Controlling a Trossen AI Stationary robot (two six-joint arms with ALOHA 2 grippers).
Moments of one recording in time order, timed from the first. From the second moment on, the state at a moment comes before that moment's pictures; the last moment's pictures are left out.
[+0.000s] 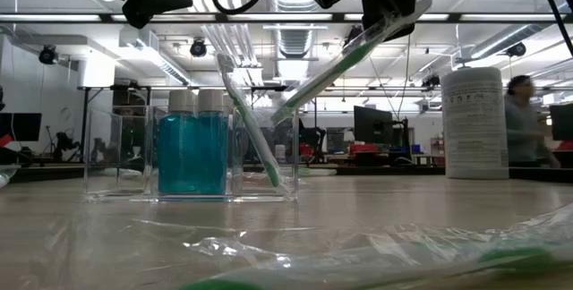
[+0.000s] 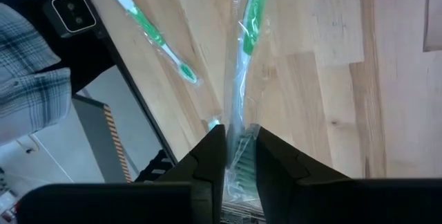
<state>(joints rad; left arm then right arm) 0.15 0.60 0.62 -0.11 -0.08 -0.18 0.07 1.98 1.88 -1.50 -0.49 0.39</state>
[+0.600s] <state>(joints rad) 0.15 0.60 0.62 -0.11 -0.08 -0.18 0.07 1.97 1.88 -1.49 -0.49 0.39</state>
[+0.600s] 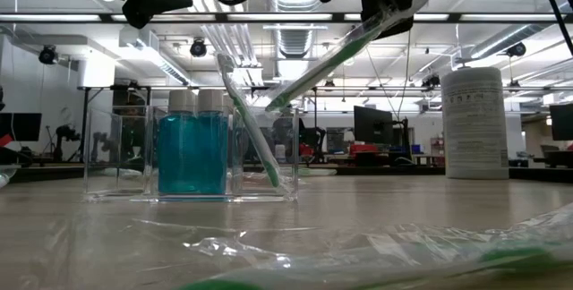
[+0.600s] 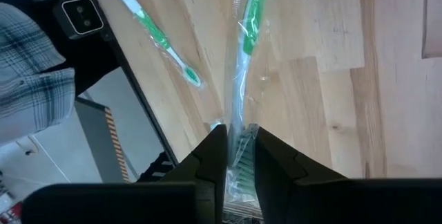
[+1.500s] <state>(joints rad) 0.15 0.60 0.62 -0.11 -0.07 -0.18 0.17 1.64 1.65 -1.25 0.03 0.54</state>
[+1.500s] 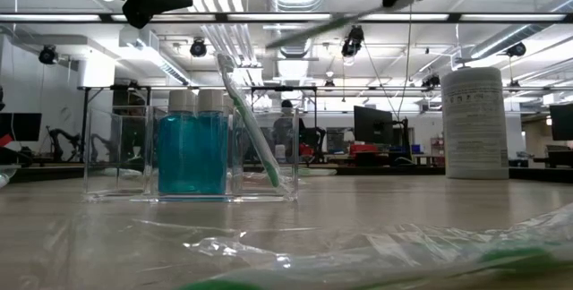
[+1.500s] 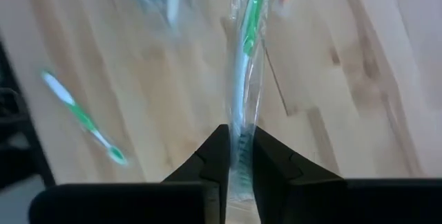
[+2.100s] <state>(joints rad) 0.15 0.60 0.62 -0.11 -0.08 -0.18 0.18 1.28 1.06 -0.65 0.05 0.65</state>
